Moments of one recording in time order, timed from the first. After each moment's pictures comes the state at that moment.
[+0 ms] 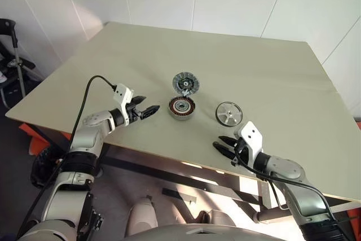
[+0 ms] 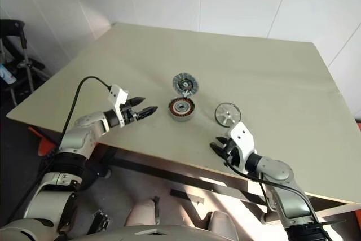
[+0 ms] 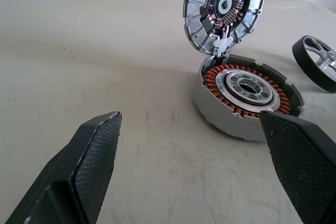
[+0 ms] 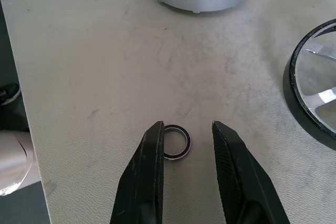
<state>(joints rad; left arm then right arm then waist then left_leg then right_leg) -0.47 0.37 0.04 0.39 -0.33 0.31 -0.84 0.13 -0.50 0.06 -0.21 0.20 0.25 0.72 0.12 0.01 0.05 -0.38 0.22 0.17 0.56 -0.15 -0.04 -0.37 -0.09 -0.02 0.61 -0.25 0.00</state>
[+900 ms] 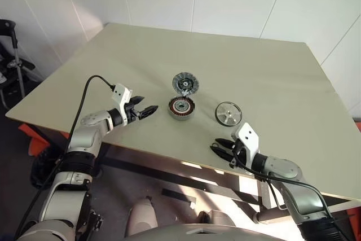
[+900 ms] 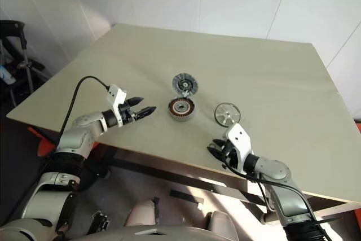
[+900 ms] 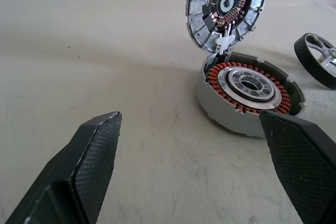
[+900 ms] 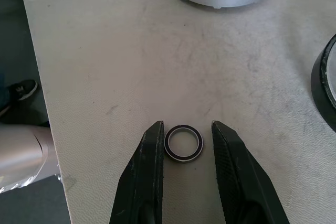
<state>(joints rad) -0.47 0.39 0.04 0.39 -0.33 0.31 -0.84 0.11 -0.51 0.08 -0.17 0.20 0.23 0.76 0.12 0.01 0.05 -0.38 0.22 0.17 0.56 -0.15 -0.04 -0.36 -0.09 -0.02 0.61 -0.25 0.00</state>
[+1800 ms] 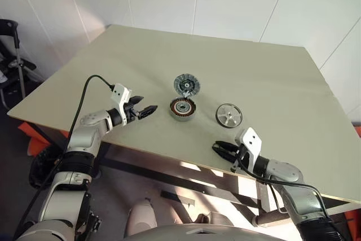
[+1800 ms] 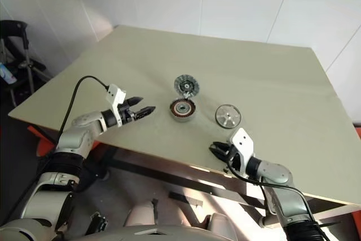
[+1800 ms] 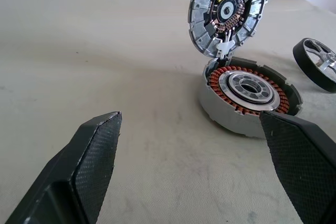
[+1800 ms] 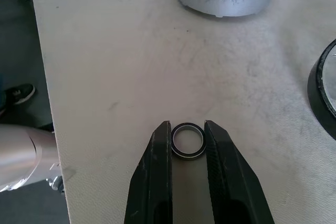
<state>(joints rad) -0.47 0.39 0.04 0.39 -0.33 0.31 -0.84 0.09 -0.49 0.07 -0.01 0.24 0.07 0.80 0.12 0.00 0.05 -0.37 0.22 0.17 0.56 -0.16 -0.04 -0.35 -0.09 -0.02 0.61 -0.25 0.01</state>
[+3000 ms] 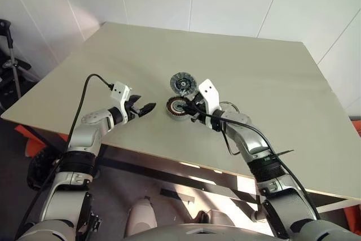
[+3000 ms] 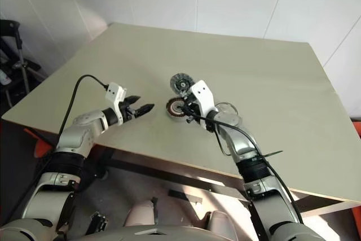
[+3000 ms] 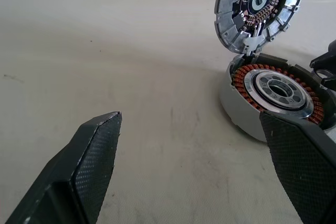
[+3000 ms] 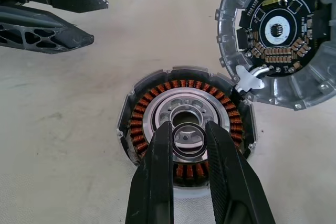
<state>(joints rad) -0.47 0.38 0.04 0.34 -0.32 0.40 -0.73 -0.48 -0.24 0.22 0.16 0.13 0.46 0.57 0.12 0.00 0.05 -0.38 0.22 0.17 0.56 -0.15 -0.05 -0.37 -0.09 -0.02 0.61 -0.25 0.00</state>
